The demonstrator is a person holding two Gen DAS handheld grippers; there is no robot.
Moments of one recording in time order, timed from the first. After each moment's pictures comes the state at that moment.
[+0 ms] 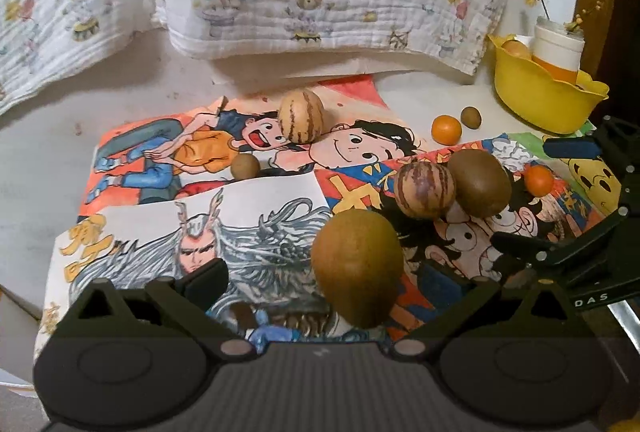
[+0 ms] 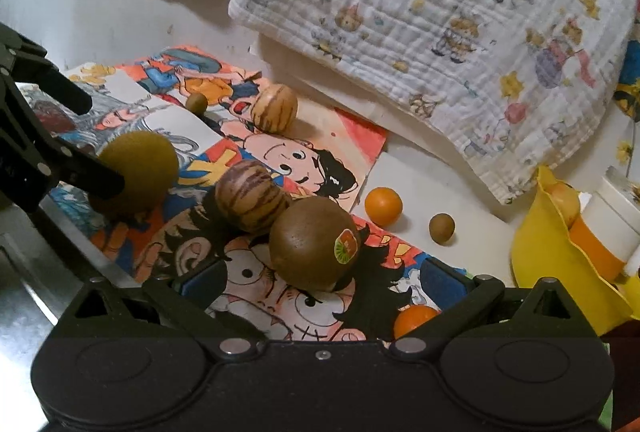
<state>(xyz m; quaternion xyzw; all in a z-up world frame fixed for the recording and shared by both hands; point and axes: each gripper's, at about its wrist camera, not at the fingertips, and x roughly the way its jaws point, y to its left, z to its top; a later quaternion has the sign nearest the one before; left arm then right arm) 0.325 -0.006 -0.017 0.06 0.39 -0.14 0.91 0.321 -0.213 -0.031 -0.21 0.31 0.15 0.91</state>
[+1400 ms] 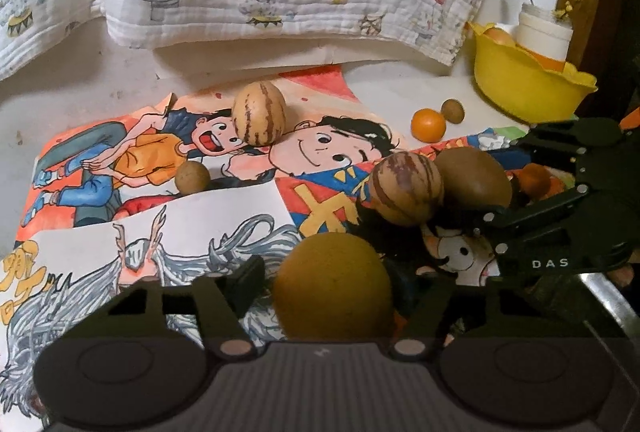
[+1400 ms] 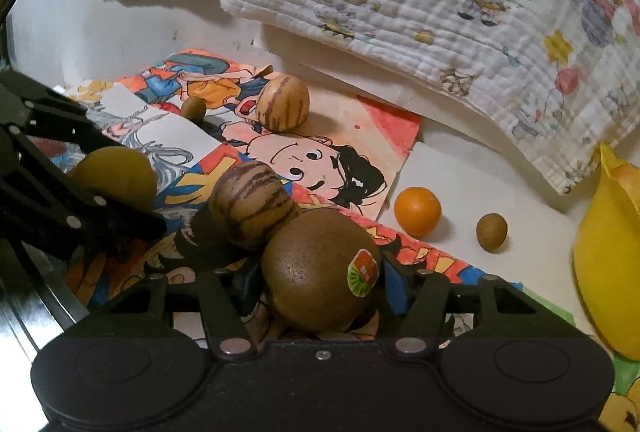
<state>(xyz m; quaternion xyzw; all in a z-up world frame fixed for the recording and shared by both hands) 0.359 -0.017 -0.042 0.05 0.40 -0.20 0.90 0.371 -0.219 -0.052 -0.15 0.35 0.22 0.90</state>
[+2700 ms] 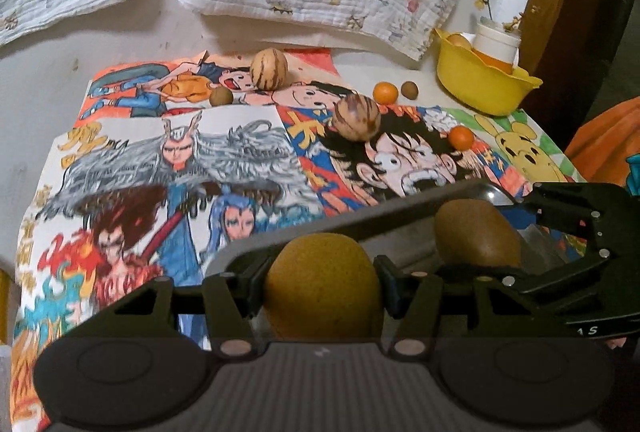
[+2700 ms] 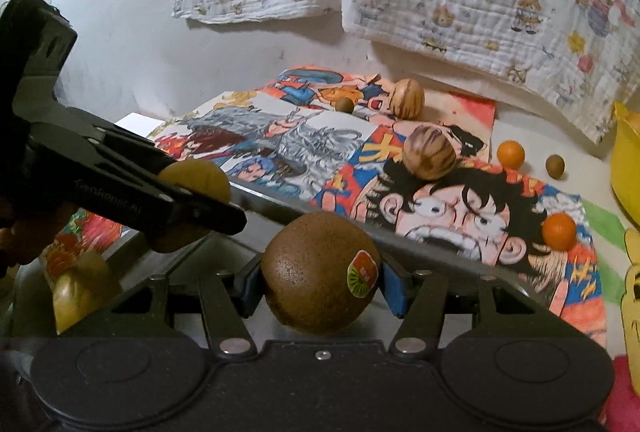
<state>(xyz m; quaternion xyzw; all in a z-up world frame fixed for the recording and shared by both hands) 0.224 0.023 -0.017 -0.01 0.41 -0.19 0.89 0.211 -0.190 -0.010 -0.07 0.36 0.28 0.89</state>
